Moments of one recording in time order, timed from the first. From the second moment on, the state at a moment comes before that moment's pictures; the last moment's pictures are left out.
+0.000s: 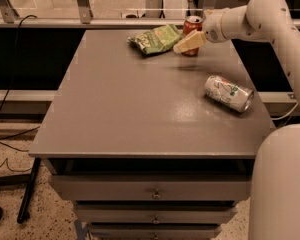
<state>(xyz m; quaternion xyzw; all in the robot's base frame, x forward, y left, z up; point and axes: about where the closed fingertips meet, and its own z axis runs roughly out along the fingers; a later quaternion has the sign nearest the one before) 0.835 -0.142 0.902 -0.43 0.72 0.11 0.53</state>
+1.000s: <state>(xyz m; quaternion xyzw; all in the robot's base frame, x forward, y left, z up) 0.754 -0.236 0.954 -0.40 0.71 0.09 0.58</state>
